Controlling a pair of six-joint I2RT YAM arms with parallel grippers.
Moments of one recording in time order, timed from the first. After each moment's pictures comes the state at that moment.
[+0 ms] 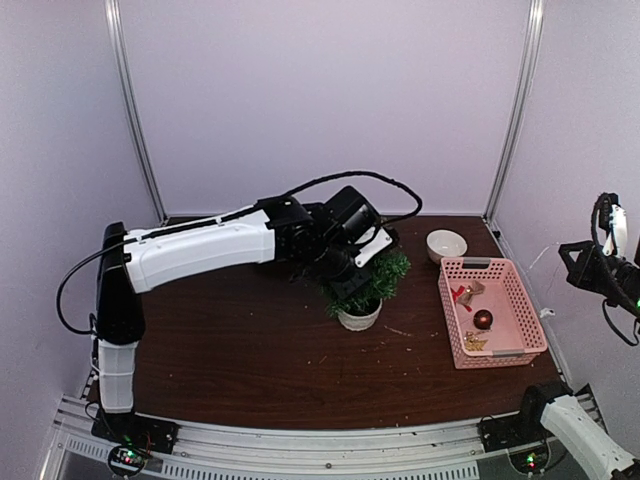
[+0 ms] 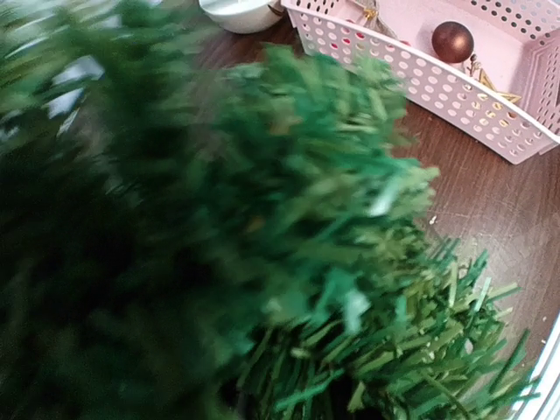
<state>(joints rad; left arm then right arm) -1.10 2.07 1.98 -0.83 -0.17 0.06 0.02 0.48 1.14 -1.02 -0.07 0.28</state>
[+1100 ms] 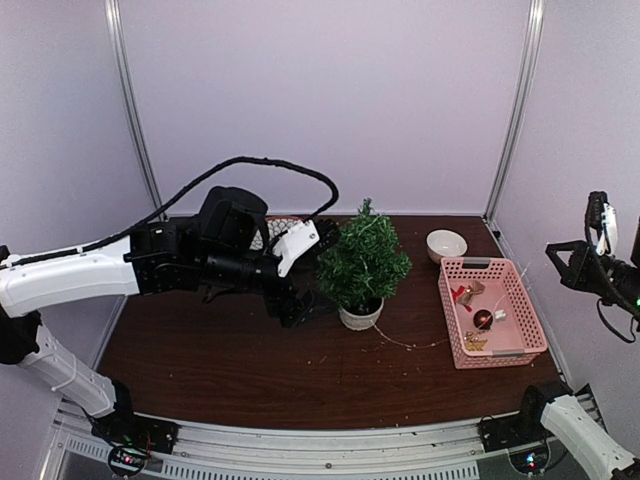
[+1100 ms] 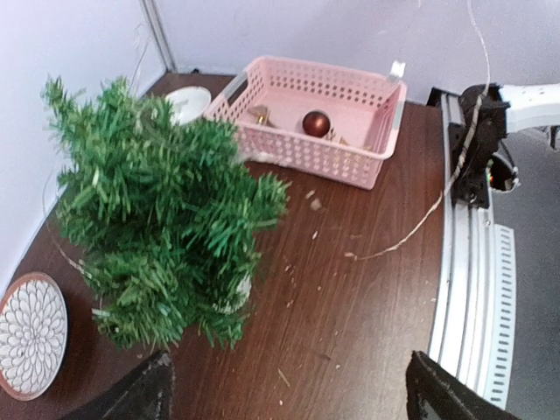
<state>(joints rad) -1.10 1.40 1.26 -0.43 0.10 0.12 0.02 0.48 1.12 -1.00 -0.20 0.28</state>
